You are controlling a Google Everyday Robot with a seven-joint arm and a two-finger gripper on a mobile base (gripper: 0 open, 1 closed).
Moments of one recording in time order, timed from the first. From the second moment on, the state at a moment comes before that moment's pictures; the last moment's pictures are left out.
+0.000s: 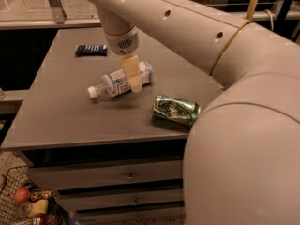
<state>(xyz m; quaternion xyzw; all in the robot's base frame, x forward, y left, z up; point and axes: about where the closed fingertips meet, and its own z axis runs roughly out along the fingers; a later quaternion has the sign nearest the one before) 0.638 0.052 0.873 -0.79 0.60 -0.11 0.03</state>
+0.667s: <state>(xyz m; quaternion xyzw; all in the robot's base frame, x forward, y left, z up) 0.626 0.067 0.856 -0.79 0.60 -0.13 0.01</state>
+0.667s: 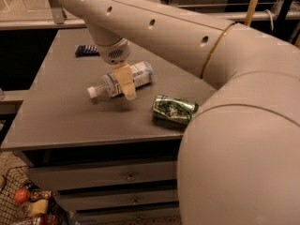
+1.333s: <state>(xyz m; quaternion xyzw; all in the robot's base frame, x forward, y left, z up) 0.618 0.077 0.848 -0.80 0.58 -0.10 0.02</state>
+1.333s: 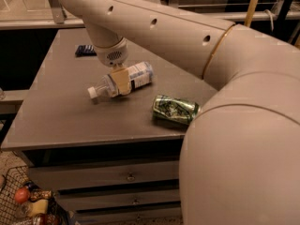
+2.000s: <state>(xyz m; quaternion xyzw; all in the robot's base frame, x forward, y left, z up) 0.613 0.092 0.855 -0.83 0.55 -0.05 0.04</state>
